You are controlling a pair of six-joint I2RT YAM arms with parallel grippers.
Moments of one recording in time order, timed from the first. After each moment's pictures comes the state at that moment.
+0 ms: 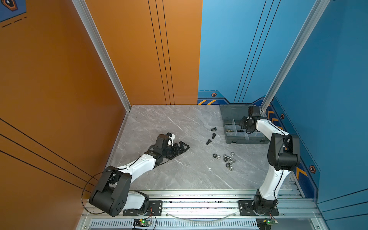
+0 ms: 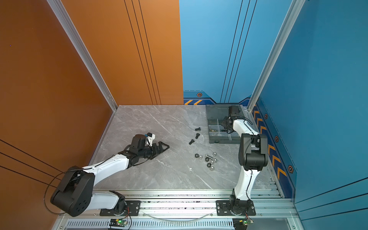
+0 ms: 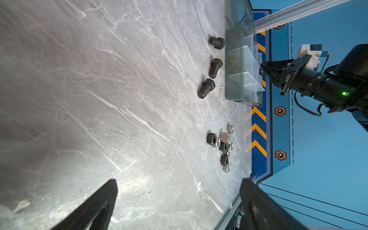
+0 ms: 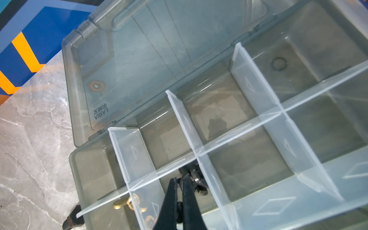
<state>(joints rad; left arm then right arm) -0.39 1.36 0.60 0.07 0.47 -0.84 -0.05 1.94 1.43 -0.43 0.02 0.52</state>
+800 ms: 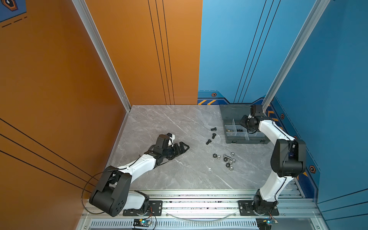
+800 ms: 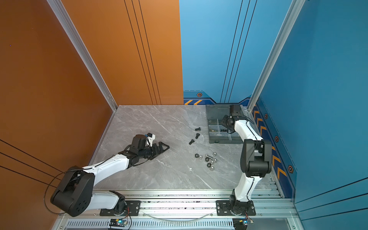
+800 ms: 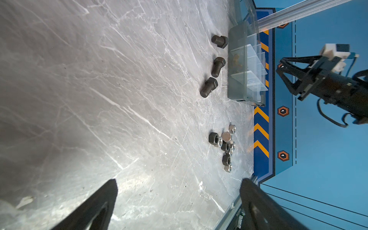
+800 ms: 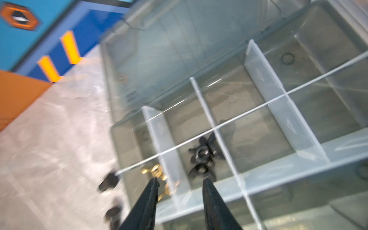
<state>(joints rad) -0.39 1.36 0.60 0.05 0.46 -0.84 -0.03 1.78 1.38 -0.48 -0.07 0.52</state>
